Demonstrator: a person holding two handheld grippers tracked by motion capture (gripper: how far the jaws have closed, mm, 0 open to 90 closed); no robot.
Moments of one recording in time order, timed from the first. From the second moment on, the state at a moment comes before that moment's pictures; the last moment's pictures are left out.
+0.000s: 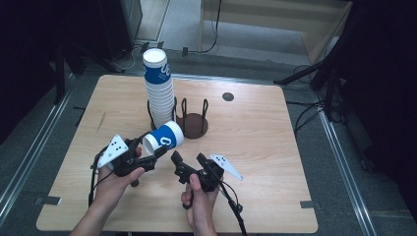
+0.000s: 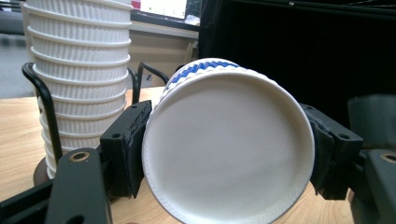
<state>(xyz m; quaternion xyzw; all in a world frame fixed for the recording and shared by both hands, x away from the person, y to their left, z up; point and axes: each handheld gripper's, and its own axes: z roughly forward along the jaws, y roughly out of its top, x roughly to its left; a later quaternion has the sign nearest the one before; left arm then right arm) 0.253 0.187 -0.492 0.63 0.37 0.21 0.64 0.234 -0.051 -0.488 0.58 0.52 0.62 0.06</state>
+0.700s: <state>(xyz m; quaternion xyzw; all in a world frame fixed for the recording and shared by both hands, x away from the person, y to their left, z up) 0.247 0.169 -0.497 0.64 0.35 0.21 0.65 0.246 -0.045 -0.485 0.68 0.35 0.63 -0.10</state>
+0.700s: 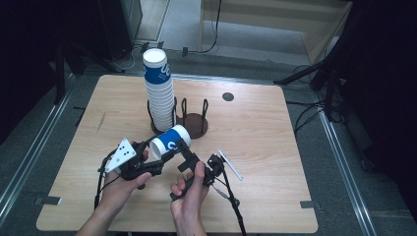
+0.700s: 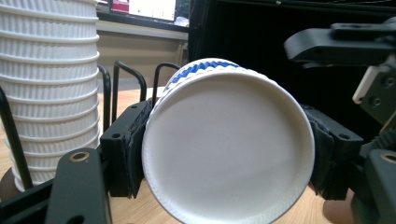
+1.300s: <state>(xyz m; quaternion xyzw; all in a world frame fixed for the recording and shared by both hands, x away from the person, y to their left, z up) 0.243 0.162 -0.495 0.64 0.34 0.21 0.65 0.262 -0.039 -0.497 0.70 0.27 0.63 -0.21</state>
